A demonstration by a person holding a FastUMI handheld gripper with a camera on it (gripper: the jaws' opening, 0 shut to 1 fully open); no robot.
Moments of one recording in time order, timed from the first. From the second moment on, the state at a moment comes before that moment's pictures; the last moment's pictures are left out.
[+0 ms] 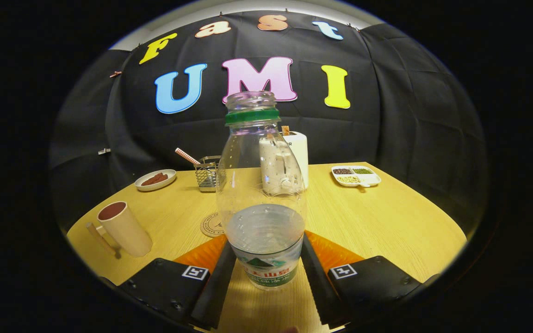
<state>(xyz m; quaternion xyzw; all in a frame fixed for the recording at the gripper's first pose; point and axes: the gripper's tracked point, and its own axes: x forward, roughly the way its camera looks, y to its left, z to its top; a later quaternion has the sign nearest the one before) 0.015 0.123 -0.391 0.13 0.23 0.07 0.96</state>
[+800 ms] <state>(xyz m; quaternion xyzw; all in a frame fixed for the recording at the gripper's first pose) 0.032 0.145 -0.295 -0.09 0.21 0.11 0.97</state>
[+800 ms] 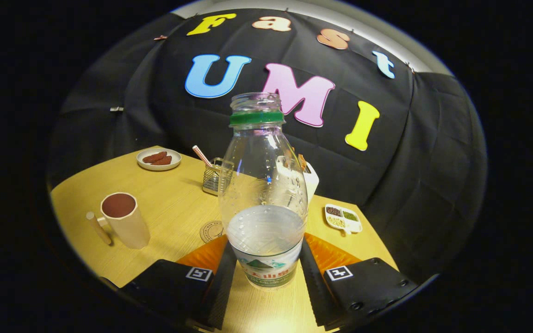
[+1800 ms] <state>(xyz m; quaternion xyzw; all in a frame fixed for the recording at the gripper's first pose) 0.027 0.230 -0.330 -0.51 0.17 0.22 0.81</state>
